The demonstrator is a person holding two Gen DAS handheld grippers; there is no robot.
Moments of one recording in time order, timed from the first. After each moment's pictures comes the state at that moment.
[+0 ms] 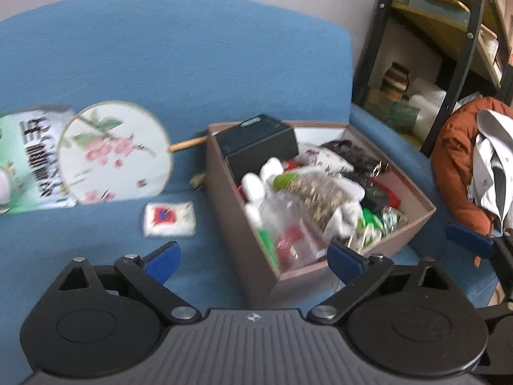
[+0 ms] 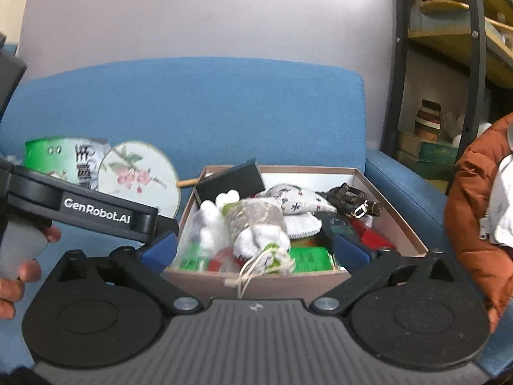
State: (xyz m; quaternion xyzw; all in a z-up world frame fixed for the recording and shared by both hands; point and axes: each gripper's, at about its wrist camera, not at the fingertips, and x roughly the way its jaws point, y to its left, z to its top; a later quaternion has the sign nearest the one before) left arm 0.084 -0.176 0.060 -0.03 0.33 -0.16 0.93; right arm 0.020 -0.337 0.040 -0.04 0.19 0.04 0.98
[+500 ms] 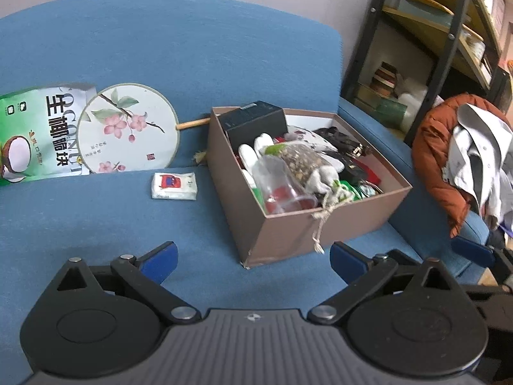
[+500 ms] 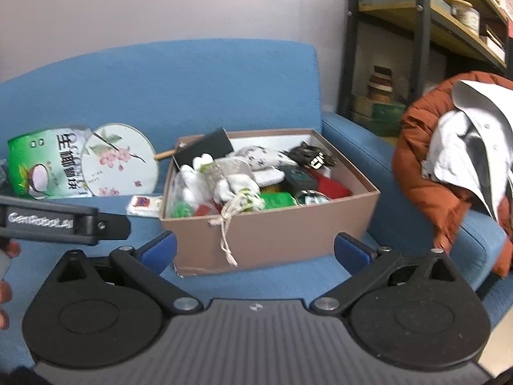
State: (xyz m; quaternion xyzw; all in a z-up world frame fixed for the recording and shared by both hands) left arm 0.018 -0.165 0.058 -0.05 0.32 -0.16 0.93; right arm -0.041 -0.342 0.043 0.00 0.24 -0.04 0.97
